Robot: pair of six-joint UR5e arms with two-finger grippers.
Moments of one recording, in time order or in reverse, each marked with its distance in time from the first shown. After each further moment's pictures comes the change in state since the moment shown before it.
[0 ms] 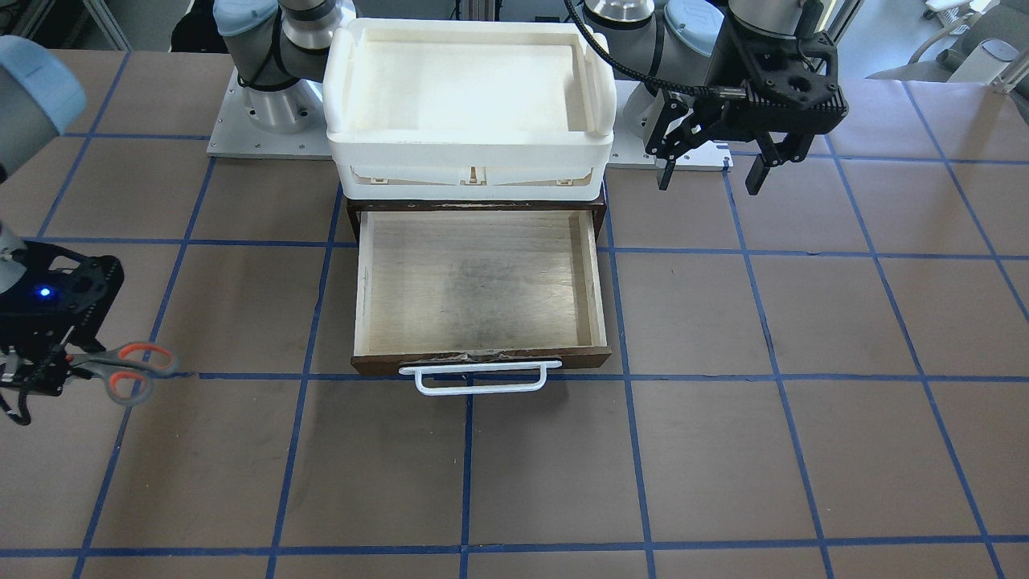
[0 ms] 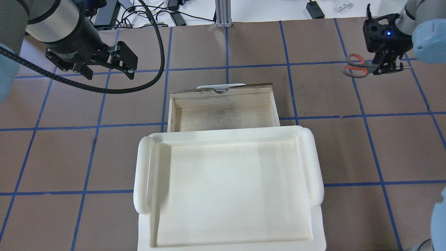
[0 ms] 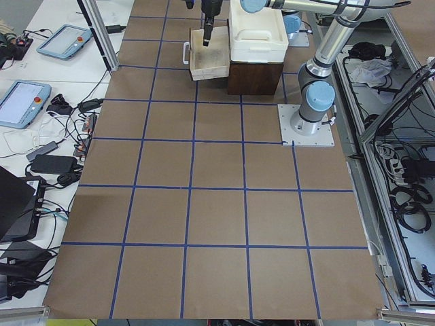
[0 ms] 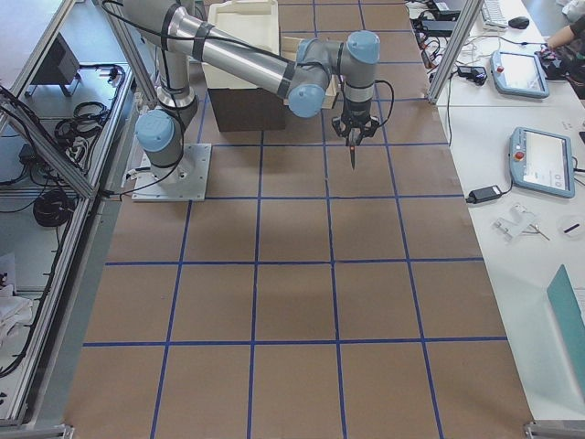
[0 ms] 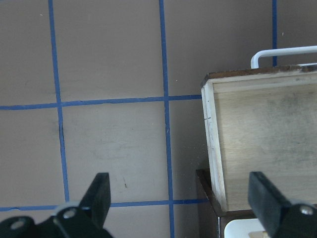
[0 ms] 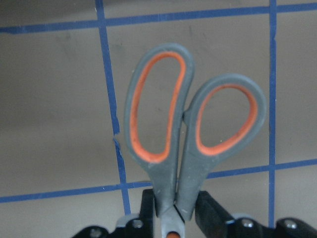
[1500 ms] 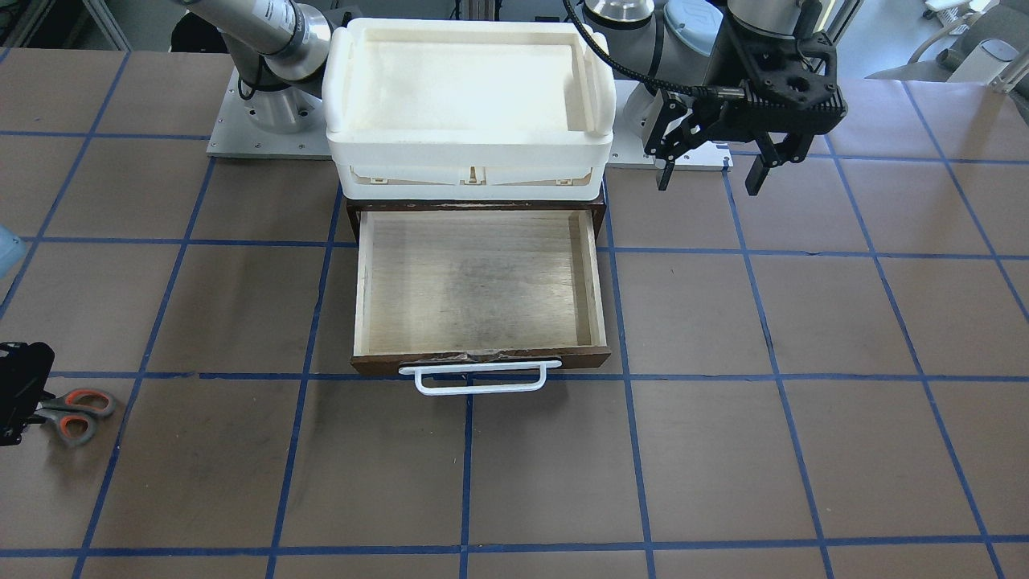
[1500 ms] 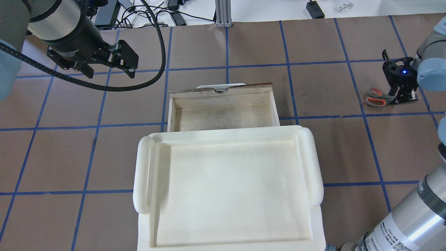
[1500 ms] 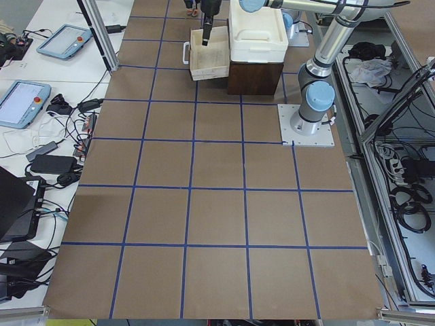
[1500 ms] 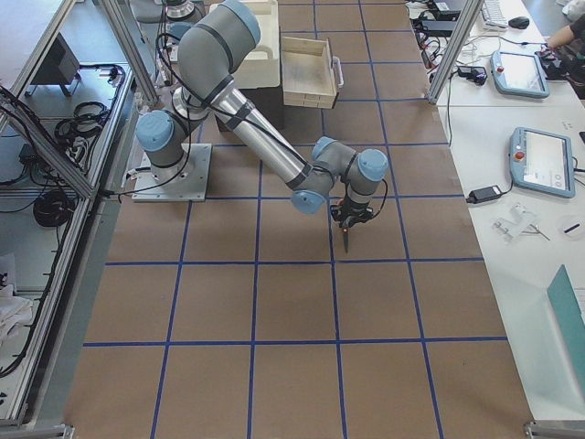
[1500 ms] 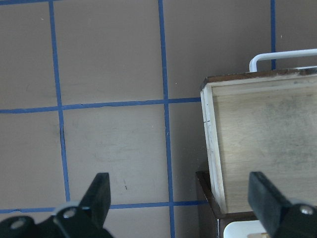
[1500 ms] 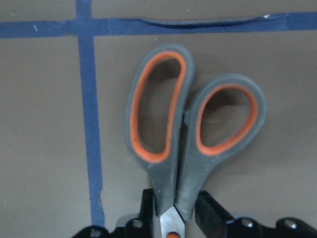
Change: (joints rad) left arm -0.003 -0.005 0.004 0.001 0.002 0.001; right arm -0.322 0.348 0.002 -0.249 -0.031 -0.430
